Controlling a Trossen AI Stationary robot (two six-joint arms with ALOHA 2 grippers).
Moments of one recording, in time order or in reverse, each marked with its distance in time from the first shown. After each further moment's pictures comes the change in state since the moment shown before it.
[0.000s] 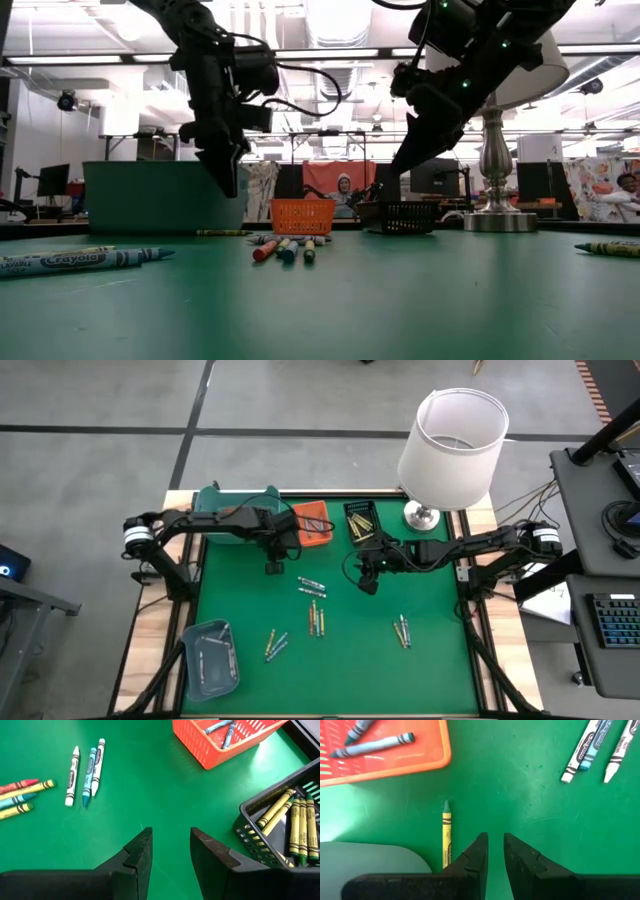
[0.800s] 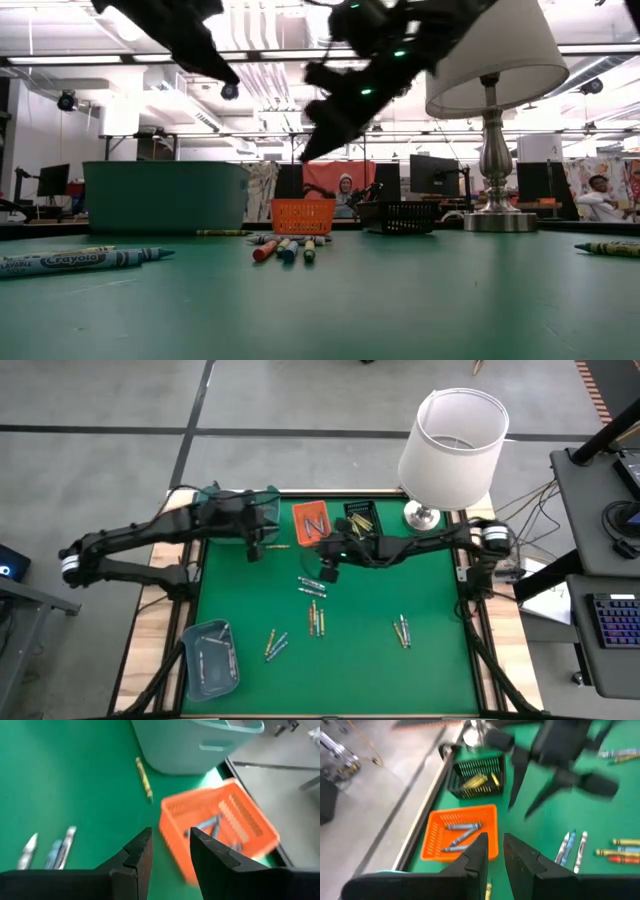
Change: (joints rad) left arm 0.000 -0.605 -0.160 0.276 0.000 -0.045; right arm -0.024 0.397 0.420 0.140 0.129 -0.305
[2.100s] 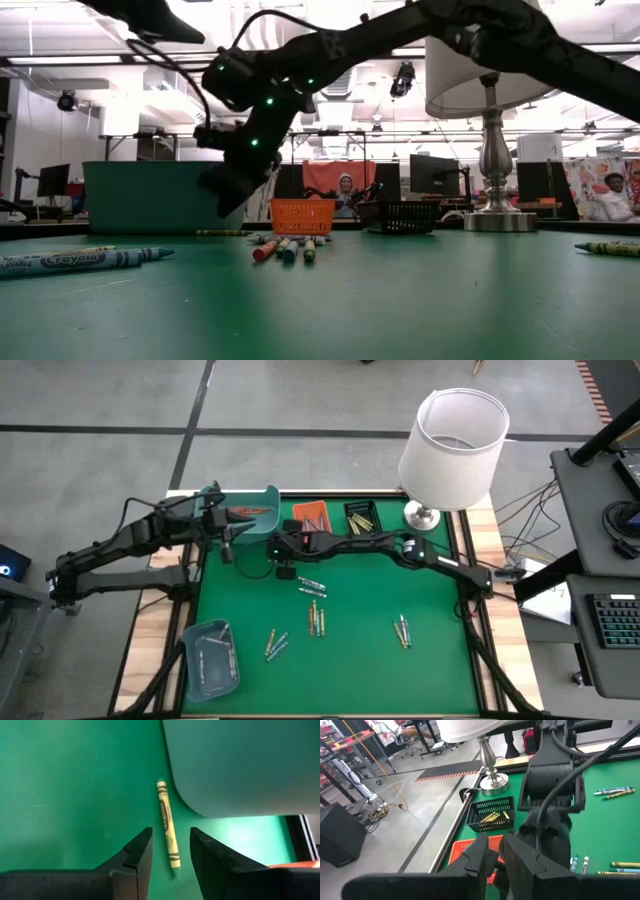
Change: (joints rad) left arm 0.000 -0.347 -0.107 0.033 -0.005 0.046; right arm -0.027 0.719 1.069 -0.602 -0.003 -0.087
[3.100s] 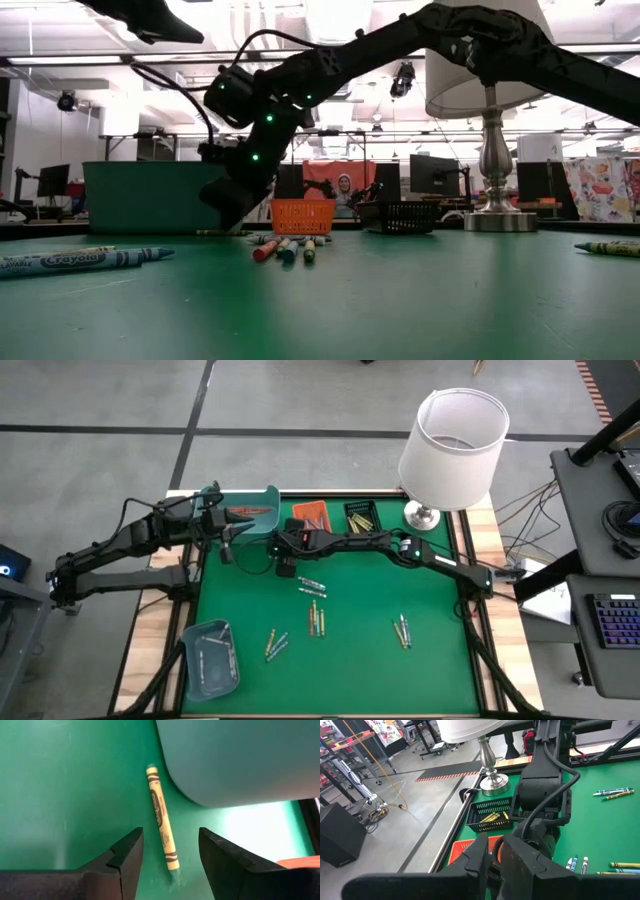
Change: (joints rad) left arm 0.000 -0.008 -0.003 -0.002 0.000 -0.003; right arm -0.026 0.044 0.015 0.004 -0.007 0.050
